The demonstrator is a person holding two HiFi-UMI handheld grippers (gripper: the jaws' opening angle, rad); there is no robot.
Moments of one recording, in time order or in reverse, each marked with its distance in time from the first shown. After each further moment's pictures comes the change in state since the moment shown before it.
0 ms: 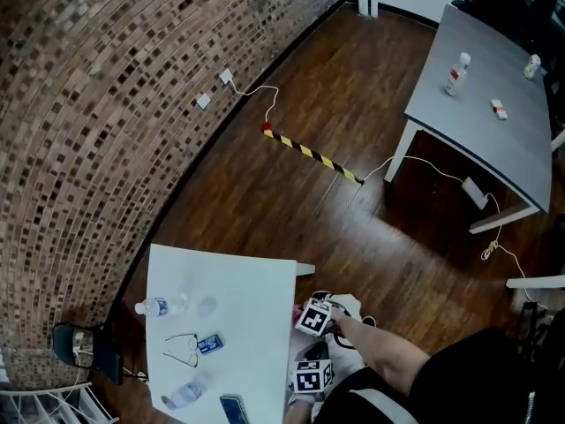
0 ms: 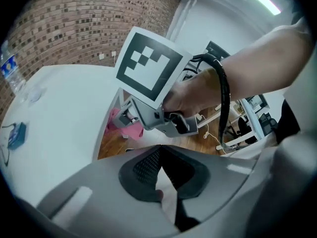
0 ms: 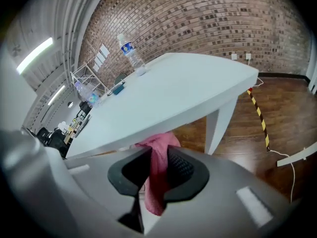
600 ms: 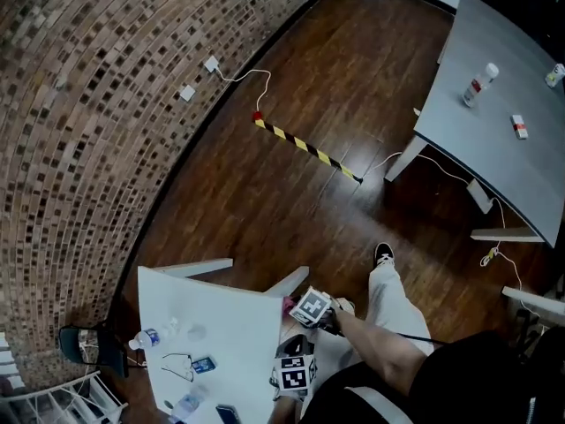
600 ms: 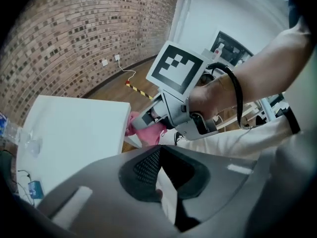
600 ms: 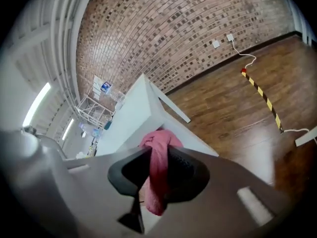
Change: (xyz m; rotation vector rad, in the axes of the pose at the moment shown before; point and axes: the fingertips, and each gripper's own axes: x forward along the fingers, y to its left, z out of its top) left arm 0.042 0.032 0.150 0.025 0.053 0.156; right arm -0.053 -0.131 0.061 0.249 -0.098 0.188
